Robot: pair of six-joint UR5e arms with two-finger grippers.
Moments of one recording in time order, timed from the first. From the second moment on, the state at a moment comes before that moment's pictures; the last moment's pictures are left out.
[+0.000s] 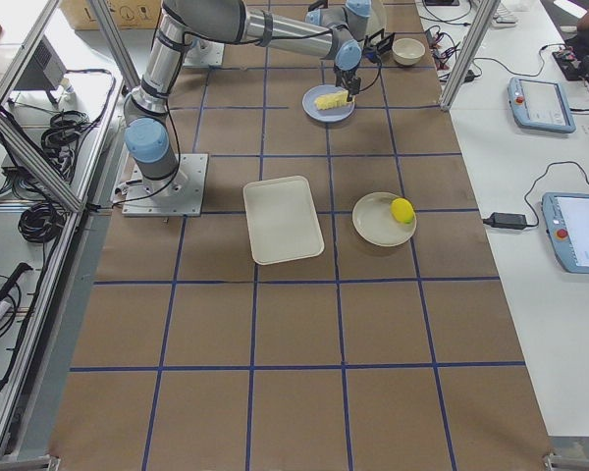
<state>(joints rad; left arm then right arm) -1.53 -1.61 -1.57 -1.60 1.62 0.05 1.89 -1.00 1.39 -1.92 -1.62 -0.07</state>
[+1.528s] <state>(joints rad) -1.53 -1.61 -1.50 -1.69 1.62 0.01 1.64 -1.45 1.54 -1.57 -1.61 -0.22</state>
